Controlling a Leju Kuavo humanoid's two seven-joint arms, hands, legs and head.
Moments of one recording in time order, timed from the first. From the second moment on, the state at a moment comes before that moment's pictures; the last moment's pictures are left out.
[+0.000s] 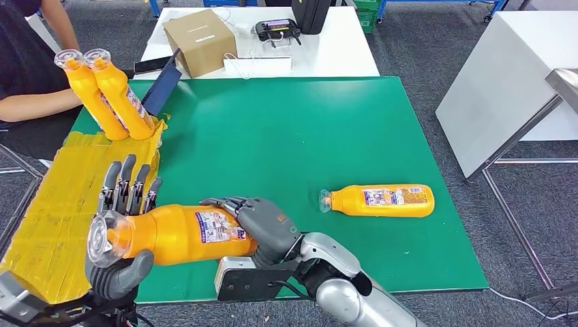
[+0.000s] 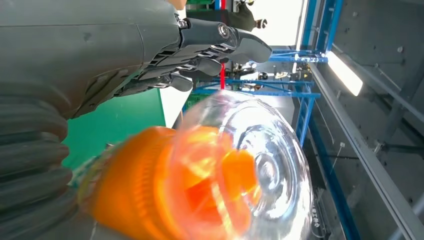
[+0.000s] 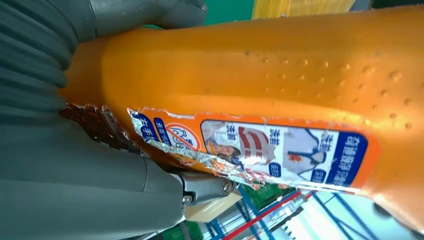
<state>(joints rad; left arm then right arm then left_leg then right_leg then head) 0.20 -0.09 -0.21 -2.07 0.11 -0.13 -0.25 -0.32 -0.02 0.86 -1.70 0.45 0.12 0.11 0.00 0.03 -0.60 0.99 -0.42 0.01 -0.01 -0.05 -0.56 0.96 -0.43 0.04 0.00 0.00</state>
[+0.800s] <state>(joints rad) 0.22 -0.09 -0.21 -2.06 0.13 -0.13 -0.24 -0.26 -0.02 0.88 -1.65 0.45 0.13 0.08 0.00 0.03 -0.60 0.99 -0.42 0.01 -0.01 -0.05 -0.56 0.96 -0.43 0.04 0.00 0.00</state>
